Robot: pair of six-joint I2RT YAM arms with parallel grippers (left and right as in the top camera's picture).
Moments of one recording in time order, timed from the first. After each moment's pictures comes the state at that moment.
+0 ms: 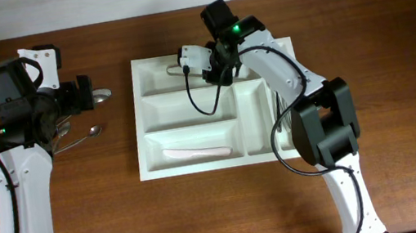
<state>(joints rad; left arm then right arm) 0.18 1.51 1.32 -0.54 0.18 0.18 0.39 2.42 2.15 -0.94 -0.30 -0.98</state>
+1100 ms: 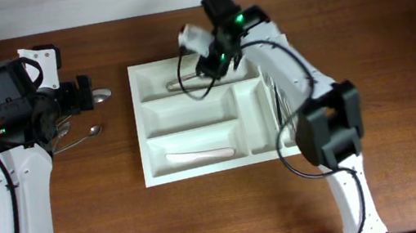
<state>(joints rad) 0.18 1.51 1.32 -0.54 0.18 0.18 0.37 2.38 2.27 -1.02 -0.31 -0.65</state>
